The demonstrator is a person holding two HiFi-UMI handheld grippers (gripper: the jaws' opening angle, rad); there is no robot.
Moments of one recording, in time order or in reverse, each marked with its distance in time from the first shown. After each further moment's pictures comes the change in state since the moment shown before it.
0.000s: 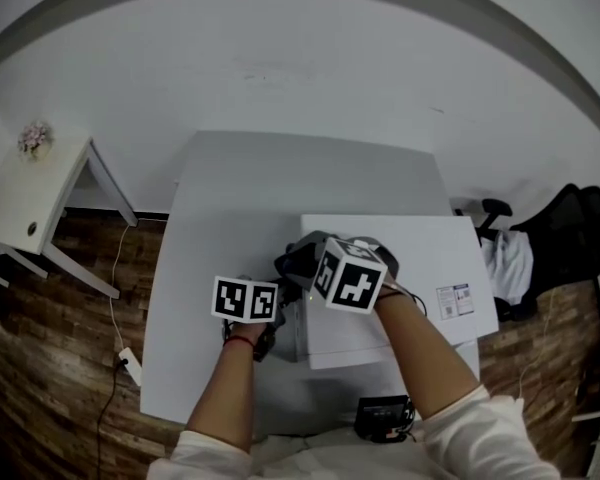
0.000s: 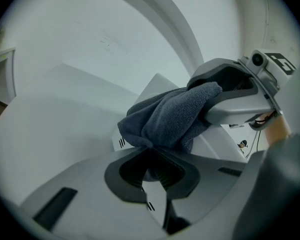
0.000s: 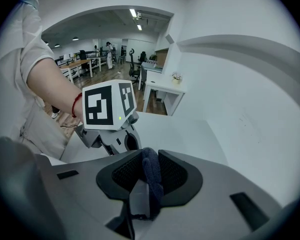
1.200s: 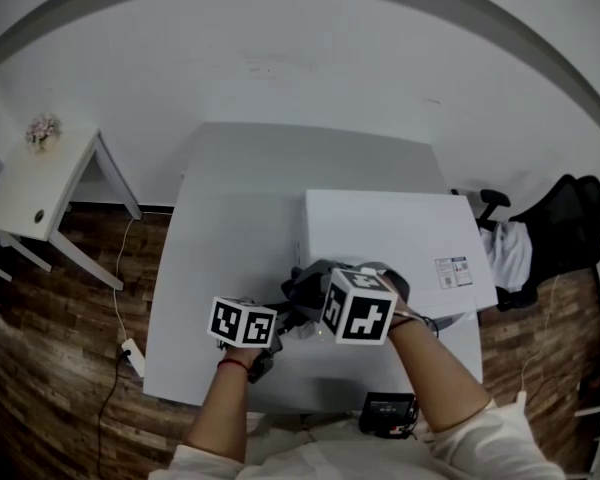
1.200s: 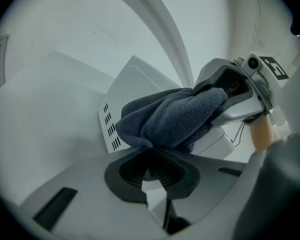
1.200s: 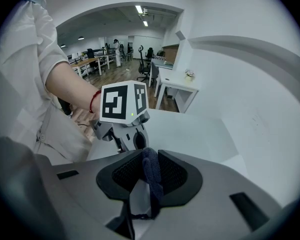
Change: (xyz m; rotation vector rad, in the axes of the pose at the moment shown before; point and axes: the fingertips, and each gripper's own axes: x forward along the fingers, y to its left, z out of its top) left arm -0.041 -0.051 -0.094 0.019 0.066 -0.157; right arm -0.026 0.114 0.005 -0.020 0.042 0.095
